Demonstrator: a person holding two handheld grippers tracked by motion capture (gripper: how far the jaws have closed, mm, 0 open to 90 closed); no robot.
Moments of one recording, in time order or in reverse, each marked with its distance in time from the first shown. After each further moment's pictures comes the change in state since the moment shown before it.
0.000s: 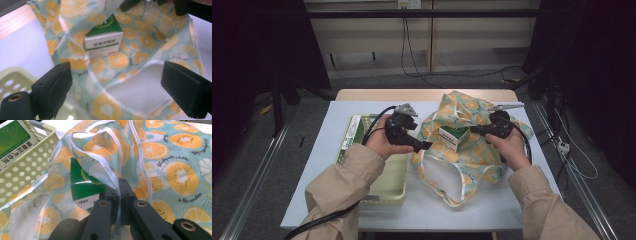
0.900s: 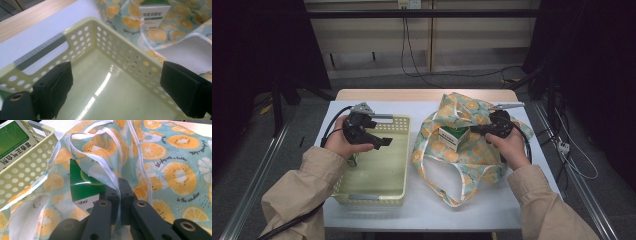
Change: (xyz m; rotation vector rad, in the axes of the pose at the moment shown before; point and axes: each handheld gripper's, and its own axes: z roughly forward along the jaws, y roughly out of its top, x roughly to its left) left arm 0.053 -0.054 -0.069 0.024 0.169 -0.080; right arm 0.001 0.001 -0.001 0.005 -0.007 0.009
